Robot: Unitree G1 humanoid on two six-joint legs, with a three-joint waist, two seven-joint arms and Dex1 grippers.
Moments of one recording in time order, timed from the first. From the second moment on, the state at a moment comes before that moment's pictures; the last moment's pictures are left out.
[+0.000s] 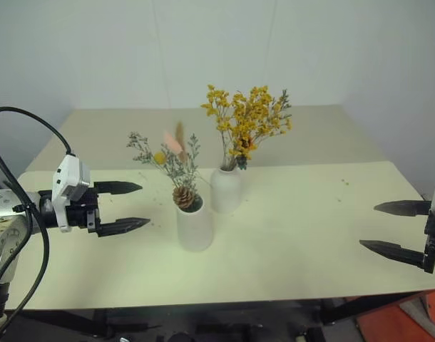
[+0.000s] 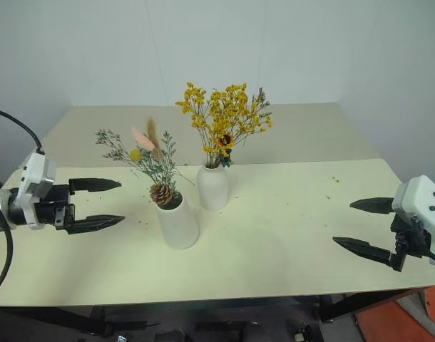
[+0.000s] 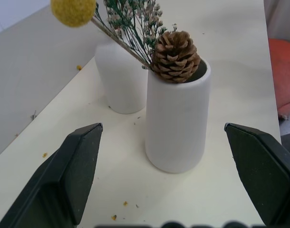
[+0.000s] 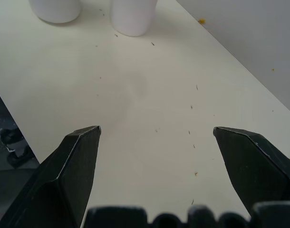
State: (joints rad) left arm -0.29 1.01 0.32 -0.15 -0.61 0.47 -1.30; right arm 0.18 -1.11 -0.72 -0.42 0.56 0.52 1.19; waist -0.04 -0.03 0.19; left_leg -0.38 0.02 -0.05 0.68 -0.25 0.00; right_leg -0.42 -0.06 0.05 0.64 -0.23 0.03
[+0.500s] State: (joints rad) left arm -0.28 1.03 0.33 -0.20 -0.64 0.52 -1.26; right arm 0.17 -1.11 -0.72 -0.45 0.56 0.53 1.18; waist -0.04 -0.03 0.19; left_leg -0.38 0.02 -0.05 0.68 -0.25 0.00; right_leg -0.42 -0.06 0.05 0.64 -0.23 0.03
